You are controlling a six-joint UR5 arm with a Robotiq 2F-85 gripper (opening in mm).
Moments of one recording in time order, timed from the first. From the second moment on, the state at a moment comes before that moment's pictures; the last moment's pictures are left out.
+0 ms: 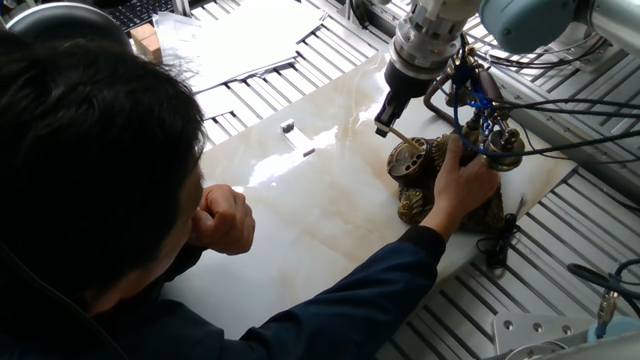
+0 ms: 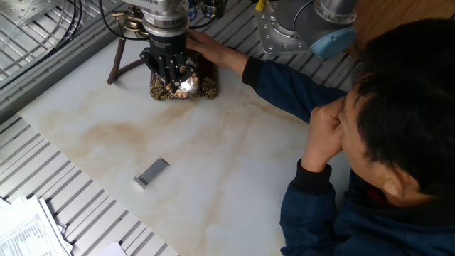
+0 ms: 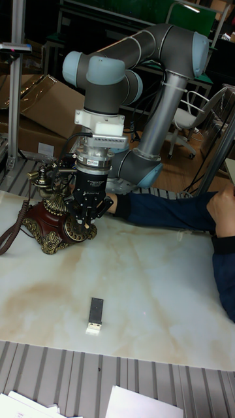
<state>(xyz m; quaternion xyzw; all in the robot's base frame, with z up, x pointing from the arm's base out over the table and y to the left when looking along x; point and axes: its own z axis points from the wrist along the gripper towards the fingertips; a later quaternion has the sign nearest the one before) 0.478 -0.057 0.113 -0.16 0.98 0.02 0.09</state>
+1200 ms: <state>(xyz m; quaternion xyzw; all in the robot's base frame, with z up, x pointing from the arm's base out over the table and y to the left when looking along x) 0.473 -0.061 0.108 -0.14 0.99 0.00 0.09</state>
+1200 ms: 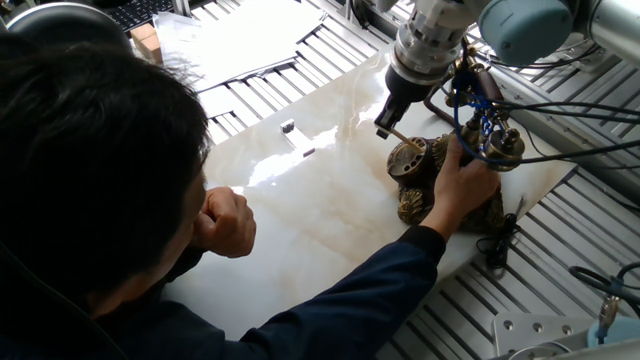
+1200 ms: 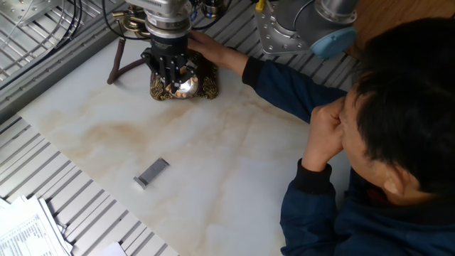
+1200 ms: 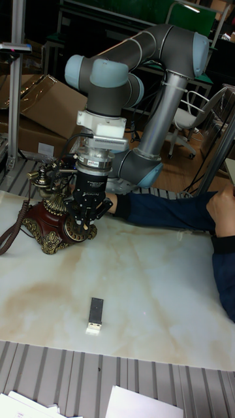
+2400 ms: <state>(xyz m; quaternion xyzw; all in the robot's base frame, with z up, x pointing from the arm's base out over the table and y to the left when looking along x) 0.478 -0.053 0.104 -0.09 0.99 0.00 0.09</state>
